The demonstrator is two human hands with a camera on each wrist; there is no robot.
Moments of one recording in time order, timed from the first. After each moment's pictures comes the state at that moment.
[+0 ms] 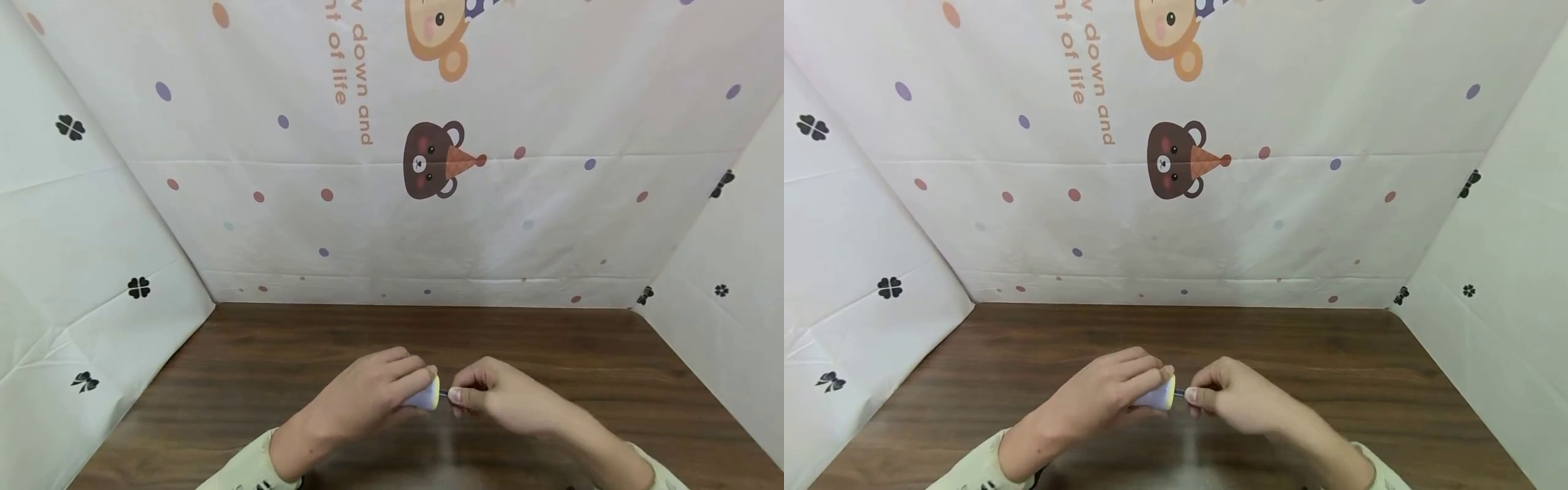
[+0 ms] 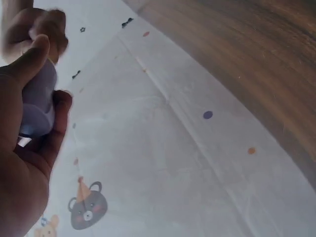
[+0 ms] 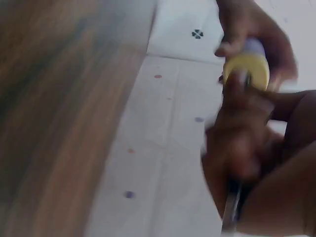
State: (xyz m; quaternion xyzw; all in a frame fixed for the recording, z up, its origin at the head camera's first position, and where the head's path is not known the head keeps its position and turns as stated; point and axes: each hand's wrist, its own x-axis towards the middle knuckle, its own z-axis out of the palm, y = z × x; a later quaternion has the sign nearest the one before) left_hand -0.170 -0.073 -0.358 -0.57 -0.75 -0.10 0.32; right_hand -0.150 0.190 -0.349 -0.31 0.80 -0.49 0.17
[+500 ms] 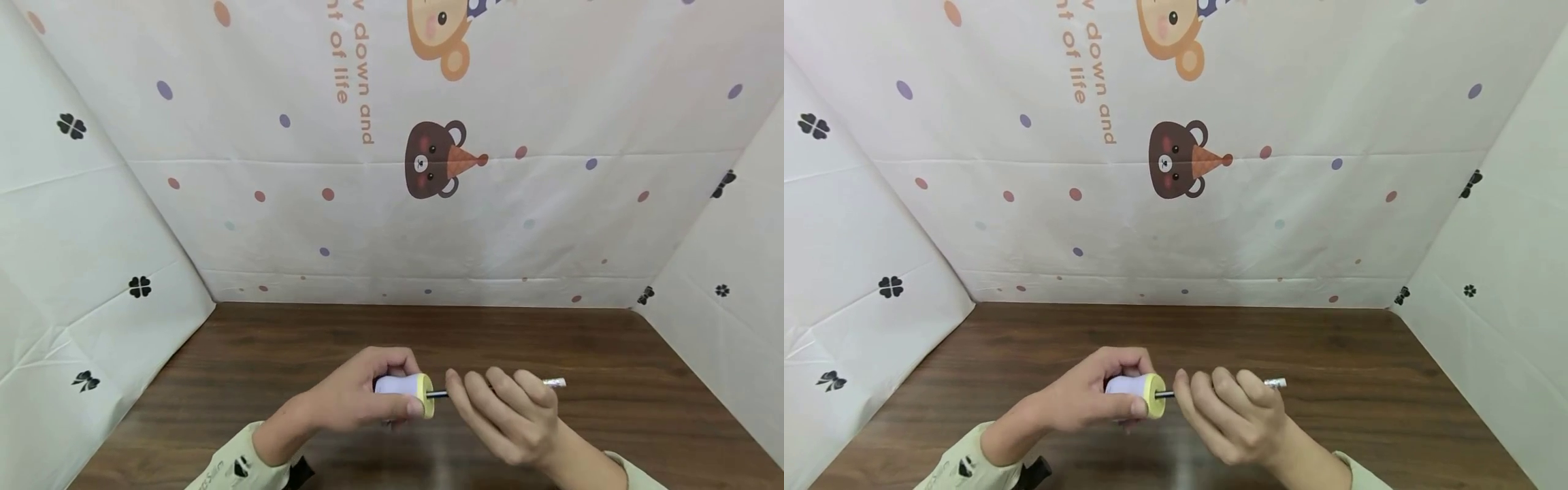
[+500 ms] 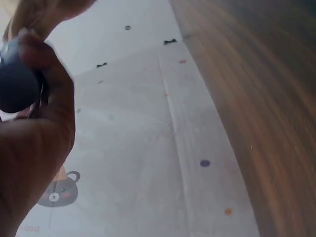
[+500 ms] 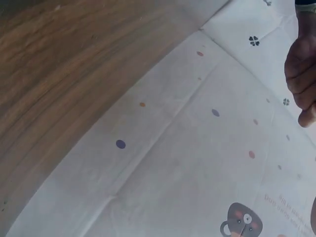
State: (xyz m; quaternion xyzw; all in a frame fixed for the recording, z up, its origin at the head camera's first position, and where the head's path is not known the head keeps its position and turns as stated) left_hand -0.171 -0.086 -0.346 -0.48 -0.66 -0.57 -0.13; right_hand -0.160 0.152 -0.326 -0.48 0.44 -0.01 -0.76
